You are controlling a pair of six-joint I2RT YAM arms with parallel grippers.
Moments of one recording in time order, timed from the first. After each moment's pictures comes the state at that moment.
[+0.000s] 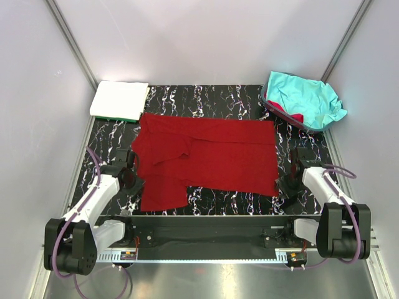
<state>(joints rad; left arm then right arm) -0.13 1.05 0.56 -0.79 -0.08 -0.94 -0.05 1.19 0.58 -0.80 0.03 1.11</state>
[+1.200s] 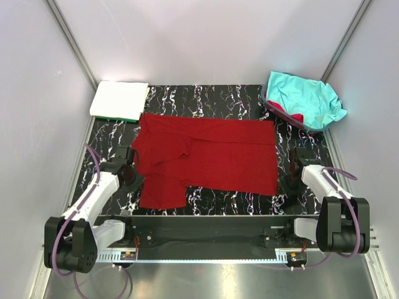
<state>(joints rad) -0.13 1.07 0.60 -0.79 -0.08 -0.95 -0.05 1.23 0.59 -0.80 0.07 1.23</state>
